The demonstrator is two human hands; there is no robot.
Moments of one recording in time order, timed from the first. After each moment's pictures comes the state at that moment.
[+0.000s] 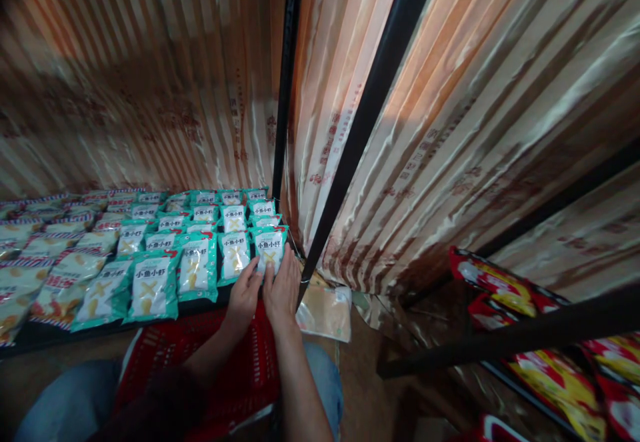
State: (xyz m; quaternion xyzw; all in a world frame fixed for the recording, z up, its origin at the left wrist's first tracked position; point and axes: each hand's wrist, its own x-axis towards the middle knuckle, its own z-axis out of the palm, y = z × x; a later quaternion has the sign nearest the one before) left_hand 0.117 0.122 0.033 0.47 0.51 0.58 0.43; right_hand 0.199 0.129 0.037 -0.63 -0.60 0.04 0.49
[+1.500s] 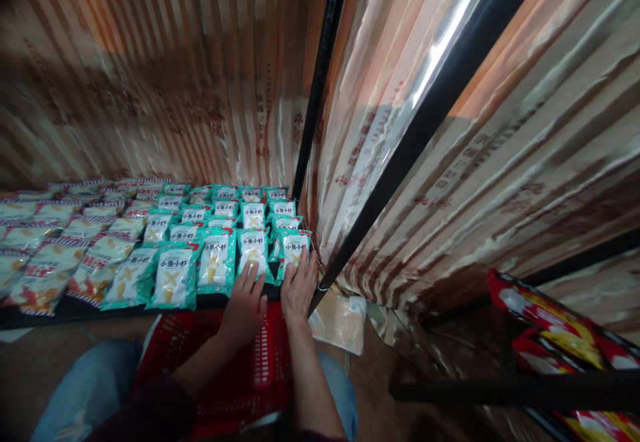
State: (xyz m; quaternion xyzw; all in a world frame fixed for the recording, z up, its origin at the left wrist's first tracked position) left_hand 0.072 0.106 0.010 0.77 0.56 0.29 -0.04; right_hand 0.202 0.156 -0.004 -0.65 -0.61 -0.05 0.45
